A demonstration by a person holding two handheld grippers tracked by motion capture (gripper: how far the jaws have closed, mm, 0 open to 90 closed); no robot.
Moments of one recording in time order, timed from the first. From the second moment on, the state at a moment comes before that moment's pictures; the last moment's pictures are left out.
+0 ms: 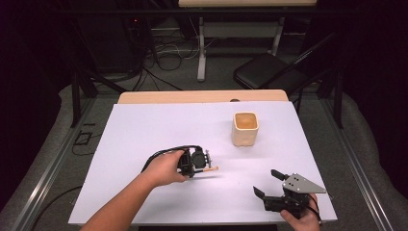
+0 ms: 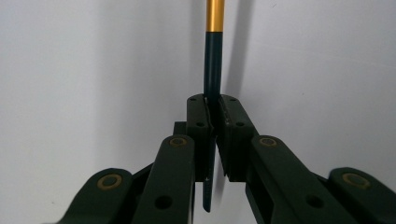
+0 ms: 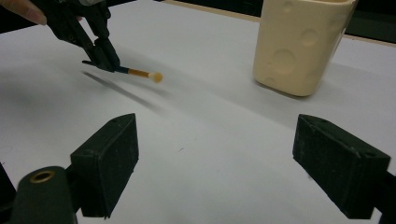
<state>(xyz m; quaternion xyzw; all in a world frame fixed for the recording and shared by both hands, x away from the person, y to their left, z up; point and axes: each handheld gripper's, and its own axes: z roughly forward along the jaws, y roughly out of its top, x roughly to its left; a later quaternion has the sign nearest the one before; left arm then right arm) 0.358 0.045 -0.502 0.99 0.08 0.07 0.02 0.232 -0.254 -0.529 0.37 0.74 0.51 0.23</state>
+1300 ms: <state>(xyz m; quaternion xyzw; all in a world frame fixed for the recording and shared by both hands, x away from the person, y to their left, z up) 0.355 0.076 -0.473 0.97 0.15 0.06 0.17 0.233 -0.254 -0.529 0.37 0.74 0.50 0.23</state>
